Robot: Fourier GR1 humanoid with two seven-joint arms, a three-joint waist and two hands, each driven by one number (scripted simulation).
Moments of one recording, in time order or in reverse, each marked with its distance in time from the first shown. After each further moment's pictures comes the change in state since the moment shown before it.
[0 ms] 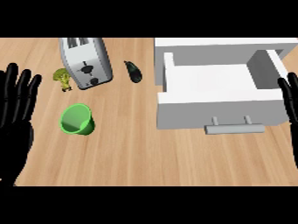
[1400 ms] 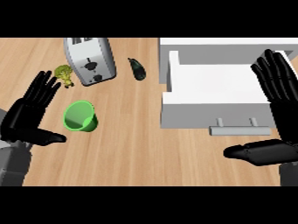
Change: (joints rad) left arm -0.197 0.199 0.233 0.879 0.270 -0.390 -0.203; right arm -0.164 -0.029 -0.035 0.191 -0.088 0.117 0.076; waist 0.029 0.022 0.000
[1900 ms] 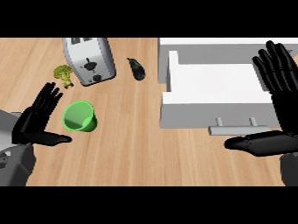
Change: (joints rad) left arm -0.091 0.036 0.020 0.418 -0.149 0.001 -0.273; right arm -0.057 -0.010 -0.023 0.033 0.005 0.008 0.004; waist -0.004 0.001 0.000
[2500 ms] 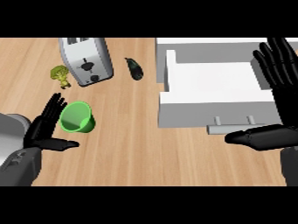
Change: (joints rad) left arm -0.153 0.024 0.001 0.492 -0.147 0.065 -0.325; right arm -0.048 -0.004 -0.015 0.017 -0.010 0.003 0.024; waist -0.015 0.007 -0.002
